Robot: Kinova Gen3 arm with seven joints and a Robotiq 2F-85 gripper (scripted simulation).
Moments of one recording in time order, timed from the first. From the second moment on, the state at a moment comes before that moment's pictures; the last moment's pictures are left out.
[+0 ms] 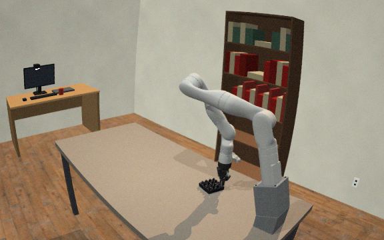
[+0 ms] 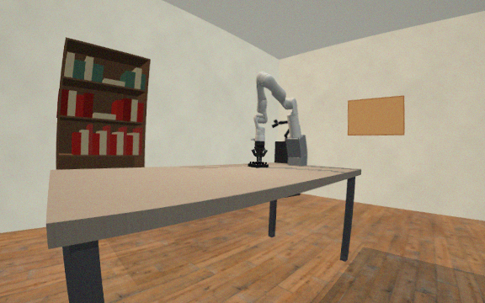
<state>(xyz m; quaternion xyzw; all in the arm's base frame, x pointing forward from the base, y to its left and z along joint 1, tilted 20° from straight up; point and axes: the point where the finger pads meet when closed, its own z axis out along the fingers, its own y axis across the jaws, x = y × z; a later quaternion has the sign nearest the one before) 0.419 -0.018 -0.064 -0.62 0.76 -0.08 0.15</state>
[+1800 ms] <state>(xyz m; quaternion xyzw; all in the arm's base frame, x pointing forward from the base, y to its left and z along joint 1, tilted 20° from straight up) 0.419 -0.018 -0.064 -0.68 0.71 -0.09 0.15</state>
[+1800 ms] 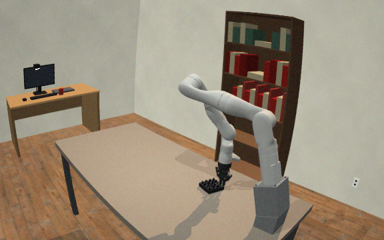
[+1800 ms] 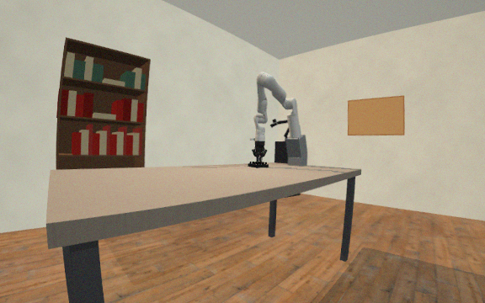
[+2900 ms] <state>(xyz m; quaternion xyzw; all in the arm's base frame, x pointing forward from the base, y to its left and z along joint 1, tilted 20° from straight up) 0.403 -0.017 -0.038 -0.69 0.70 -0.08 0.14</state>
